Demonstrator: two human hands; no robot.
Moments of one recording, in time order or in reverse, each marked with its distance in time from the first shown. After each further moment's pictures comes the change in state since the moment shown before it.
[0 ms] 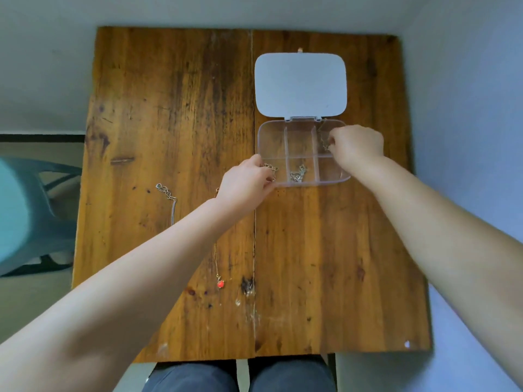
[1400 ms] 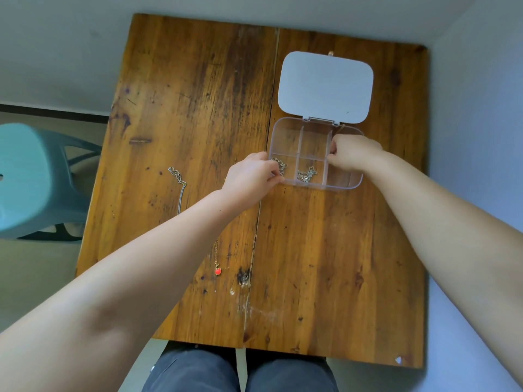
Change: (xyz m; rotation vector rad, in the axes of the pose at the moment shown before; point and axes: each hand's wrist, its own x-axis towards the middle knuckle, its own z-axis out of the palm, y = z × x) left_hand -0.006 0.004 0.002 -0.080 0.051 -0.100; right_hand 0.026 0.000 0.015 0.168 -0.248 -0.153
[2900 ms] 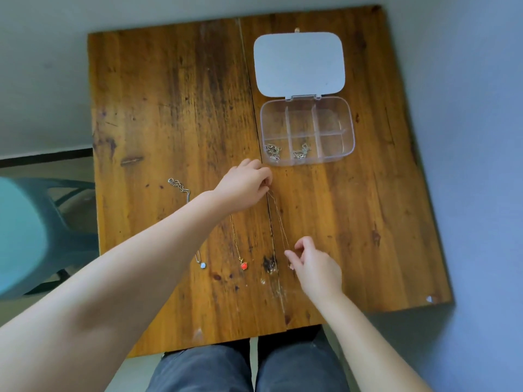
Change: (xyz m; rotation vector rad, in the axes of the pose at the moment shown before) left_hand -0.015 -0.042 -0.001 0.095 -0.326 0.296; right_hand -0.200 -0.133 0.168 0.533 0.136 0.265
